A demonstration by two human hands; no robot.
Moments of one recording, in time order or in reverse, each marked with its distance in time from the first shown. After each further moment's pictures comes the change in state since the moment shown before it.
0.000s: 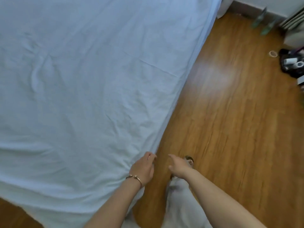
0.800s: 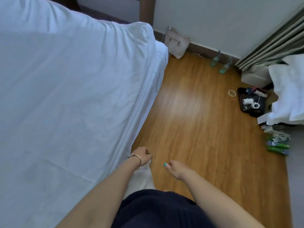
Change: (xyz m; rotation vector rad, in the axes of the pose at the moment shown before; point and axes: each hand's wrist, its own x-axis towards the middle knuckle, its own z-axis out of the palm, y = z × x) left_hand 0.523 0.318 -0.201 -0.131 -0.188 -0.234; right_hand 0.134 0.182 -0.531 0.064 0.053 0.104
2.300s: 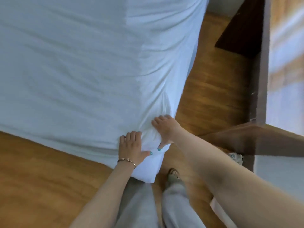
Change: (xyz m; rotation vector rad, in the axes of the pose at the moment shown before) left_hand 0.555 0.334 -0.478 -0.354 0.969 -1.064; right_hand 0.551 -0.448 -0.736 -2.003 -0.086 -1.615
